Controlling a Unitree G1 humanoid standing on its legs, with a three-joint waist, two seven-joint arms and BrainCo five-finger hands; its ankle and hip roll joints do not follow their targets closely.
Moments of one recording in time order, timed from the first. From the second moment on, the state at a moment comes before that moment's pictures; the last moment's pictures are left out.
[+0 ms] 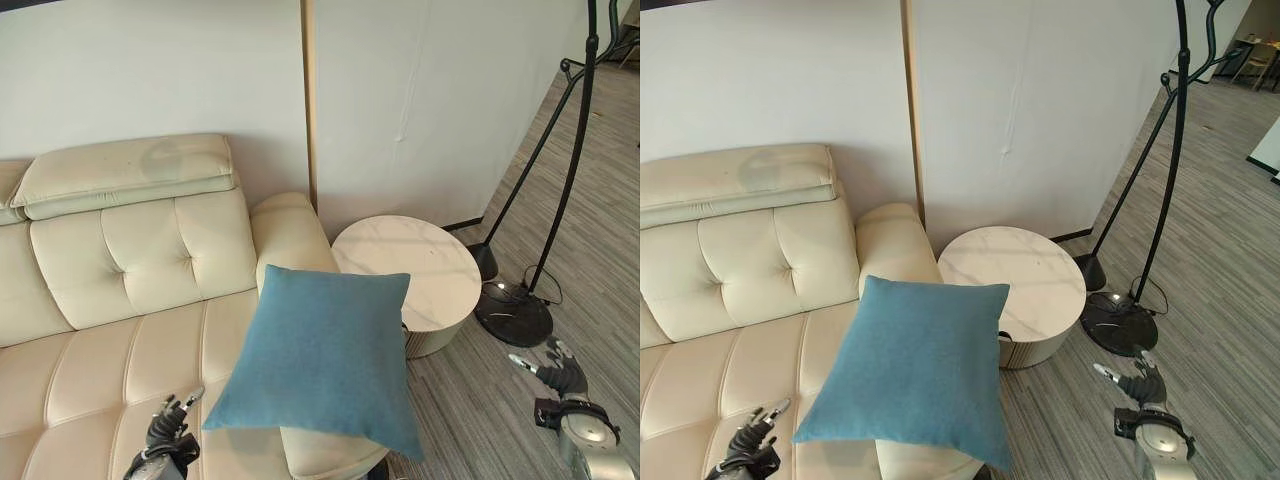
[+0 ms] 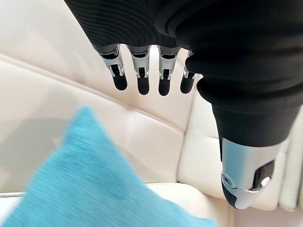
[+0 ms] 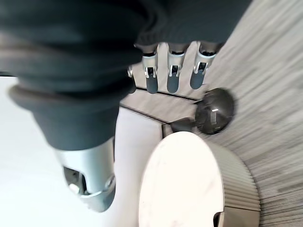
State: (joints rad) left arm 0.14 0.33 0.16 0.72 -0.63 -0.06 0.10; right arm 0.13 -0.46 -0.12 0.38 0.22 0.03 -0.19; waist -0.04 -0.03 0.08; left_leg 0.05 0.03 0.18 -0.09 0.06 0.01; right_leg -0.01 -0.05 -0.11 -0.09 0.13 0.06
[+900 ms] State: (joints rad) left arm -0.31 0.31 -0.11 1.08 -0.68 0.00 0.16; right arm -0.02 -0.20 0.31 0.49 0.36 0.07 -0.24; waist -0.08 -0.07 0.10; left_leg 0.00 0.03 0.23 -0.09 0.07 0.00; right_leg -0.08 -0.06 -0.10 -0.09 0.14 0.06
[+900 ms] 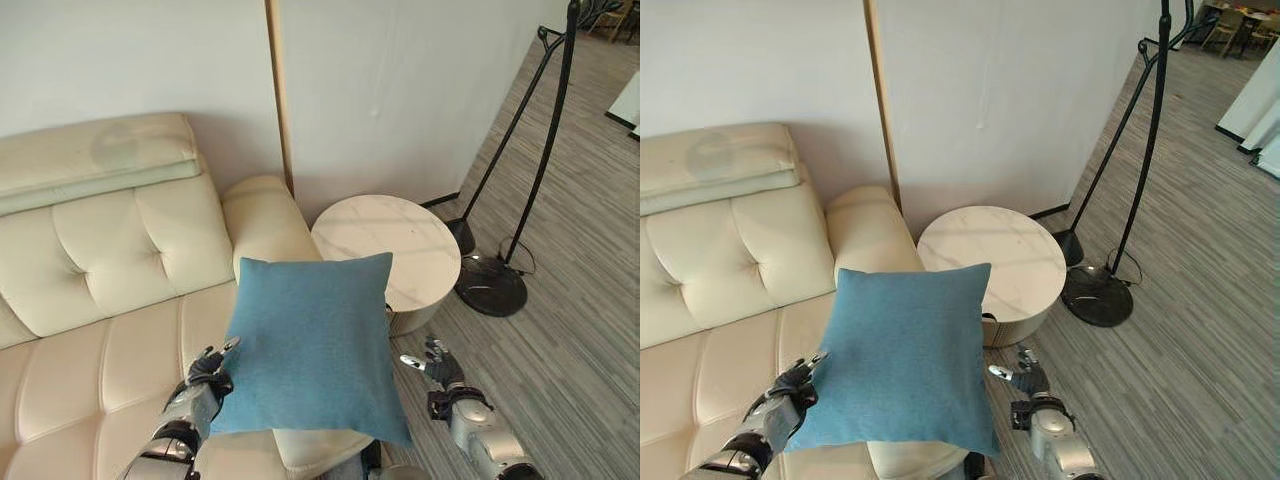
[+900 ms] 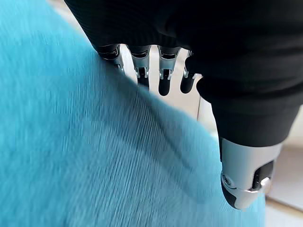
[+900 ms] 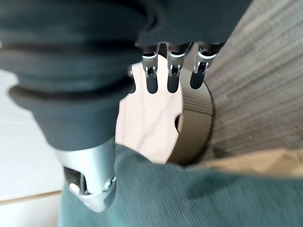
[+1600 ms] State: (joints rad) left arm -0.46 0.28 -0.31 0.93 -0.75 -0.09 0.24; right arm -0.43 -0.16 0.46 0.69 0.51 -0.01 -0.36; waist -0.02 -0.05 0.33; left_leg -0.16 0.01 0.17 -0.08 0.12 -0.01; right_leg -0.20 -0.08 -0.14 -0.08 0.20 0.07
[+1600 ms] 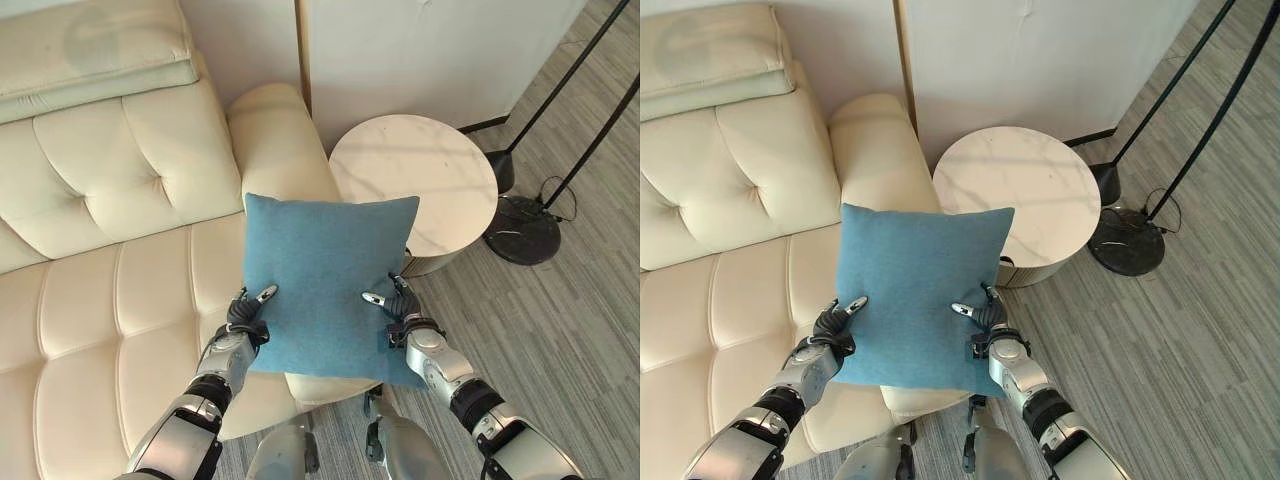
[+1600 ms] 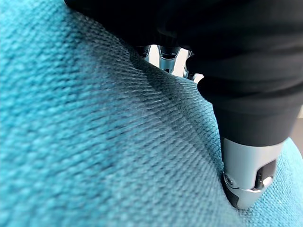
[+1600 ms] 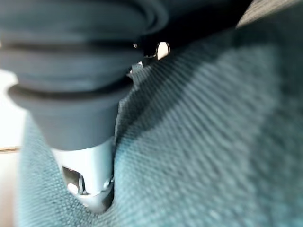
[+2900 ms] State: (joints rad) left arm -0.51 0.31 -0.39 0.80 -0.60 -0.10 0.33; right arm -0.44 -0.22 0.49 0.61 0.57 -0.08 -0.36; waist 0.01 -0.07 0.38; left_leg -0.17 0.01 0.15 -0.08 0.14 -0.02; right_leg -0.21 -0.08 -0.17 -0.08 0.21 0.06
